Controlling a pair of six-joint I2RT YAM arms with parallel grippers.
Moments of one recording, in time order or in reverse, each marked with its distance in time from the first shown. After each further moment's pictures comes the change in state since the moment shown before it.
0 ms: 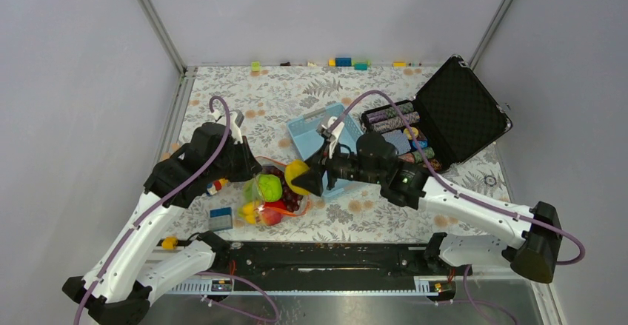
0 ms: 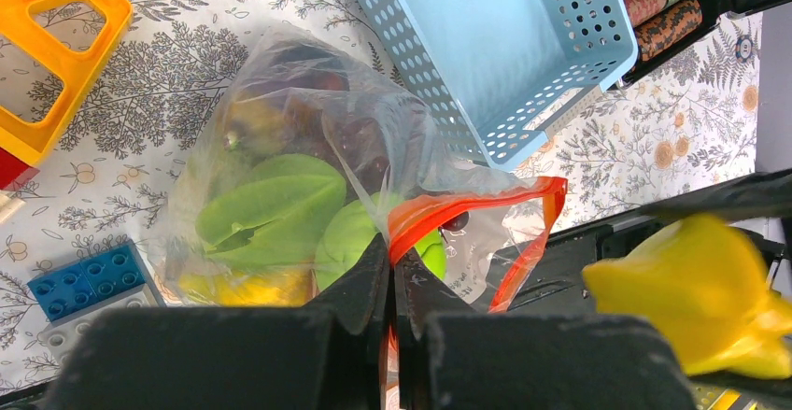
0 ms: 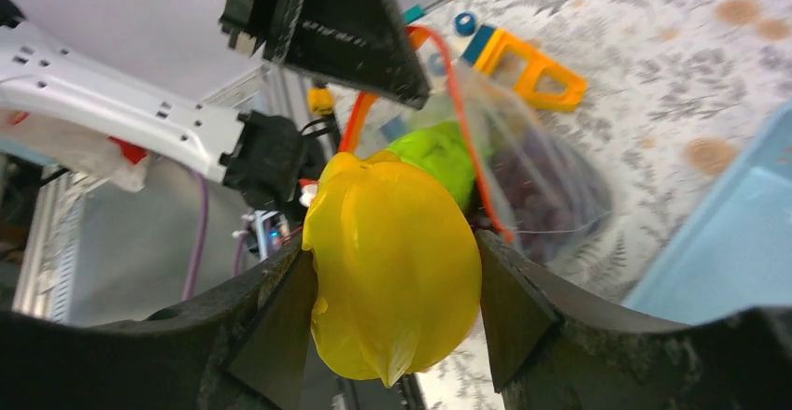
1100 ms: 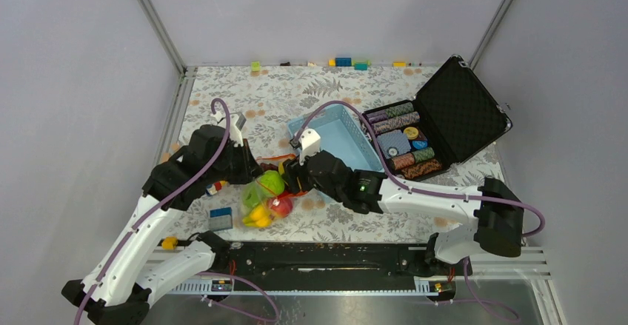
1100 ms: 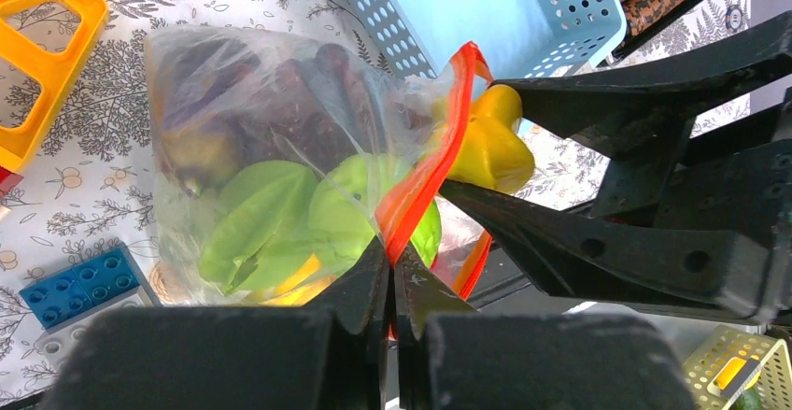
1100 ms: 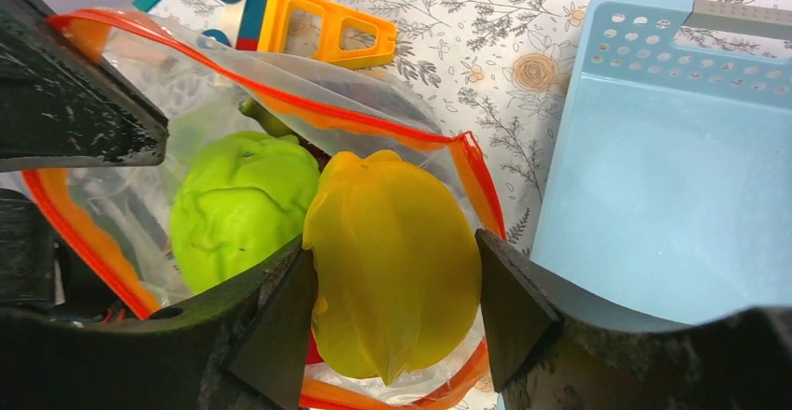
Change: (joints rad) left arm 0.000 -0.023 -0.016 0.004 0.051 0.034; right arm 0.195 0.277 0.064 -0.030 0.617 0.050
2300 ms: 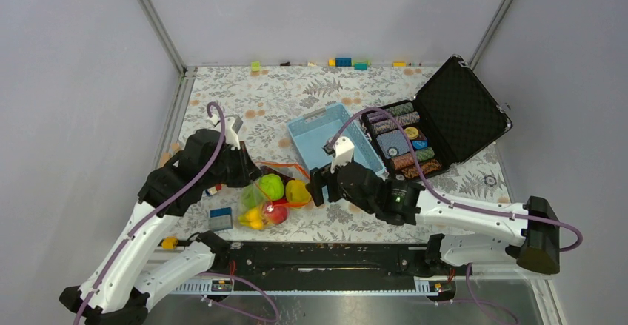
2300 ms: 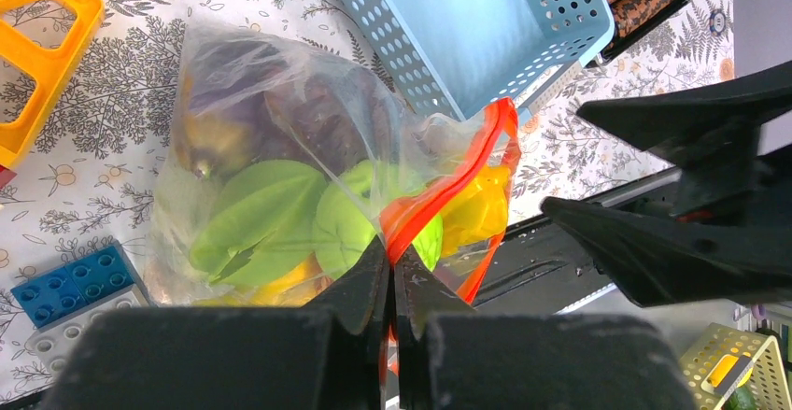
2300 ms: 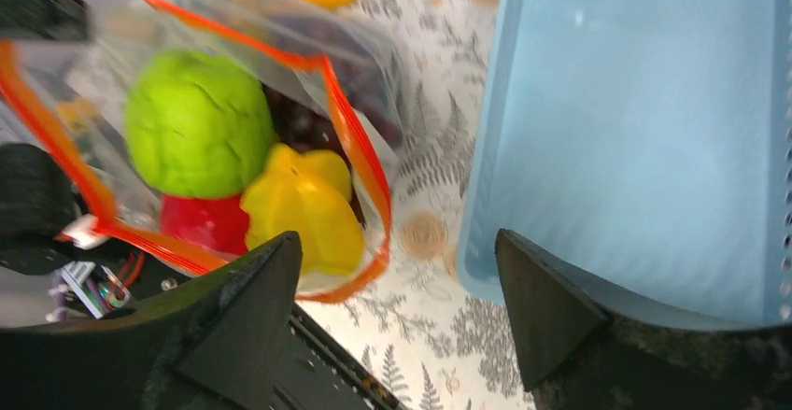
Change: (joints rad) left arm 0.000 -0.043 -0.017 0.000 0.005 -0.012; right arm 0.018 -0.272 -0.129 -0.179 0.060 0.128
